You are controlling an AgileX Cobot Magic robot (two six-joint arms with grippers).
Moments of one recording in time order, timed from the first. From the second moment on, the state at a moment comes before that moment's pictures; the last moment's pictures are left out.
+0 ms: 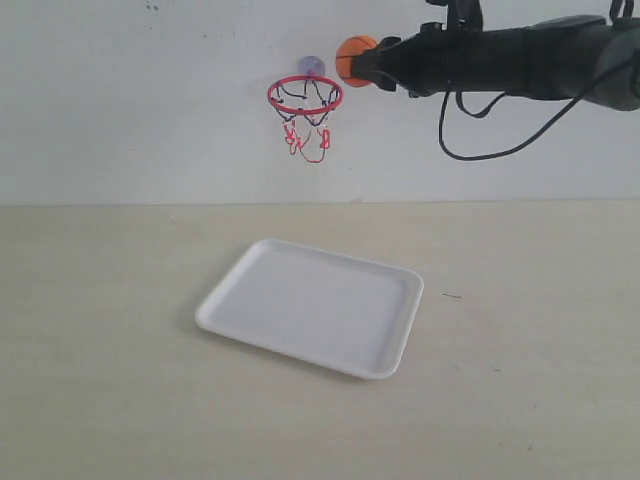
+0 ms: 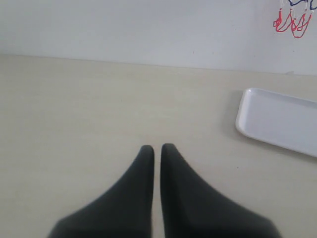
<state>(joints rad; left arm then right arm) 0.04 0.00 0.00 -0.08 0.30 0.00 0.20 2.26 -2.02 1.44 0.60 -1.28</state>
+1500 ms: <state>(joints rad) 0.04 0.00 0.00 -0.08 0.30 0.00 0.30 2.39 -2.24 1.44 0.48 -1.41</state>
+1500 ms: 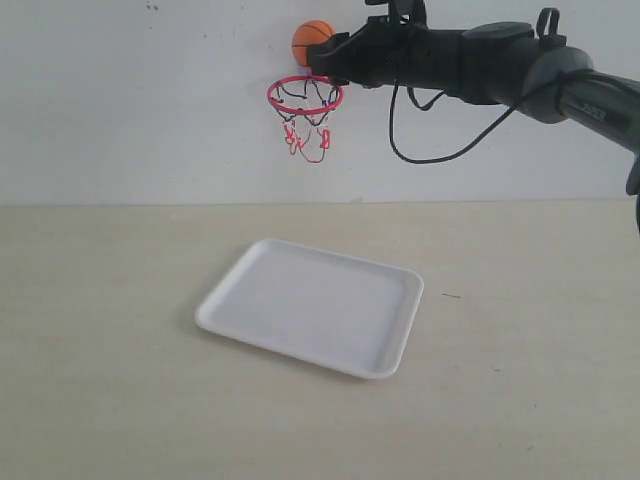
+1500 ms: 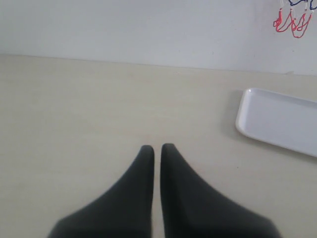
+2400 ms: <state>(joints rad) 0.04 0.00 0.00 -0.08 0.30 0.00 0.30 2.39 -2.24 1.45 0.44 -1.33</state>
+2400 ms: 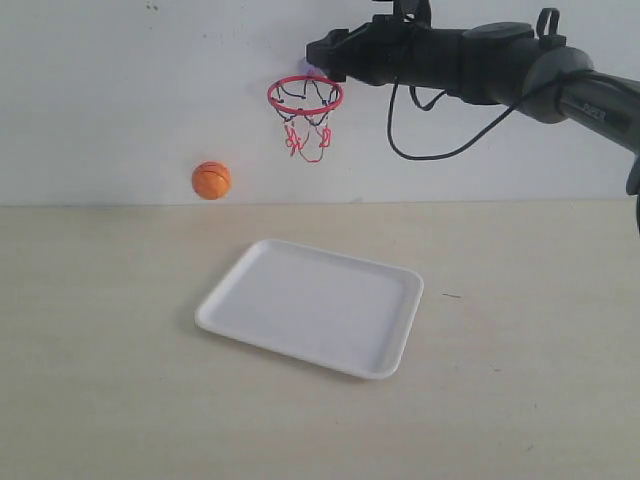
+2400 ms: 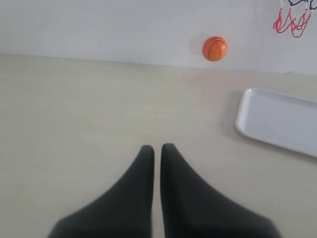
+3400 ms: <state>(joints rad) 0.04 0.00 0.00 -0.08 0.30 0.00 -0.05 2.22 -2.08 0.84 1.20 -0.56</state>
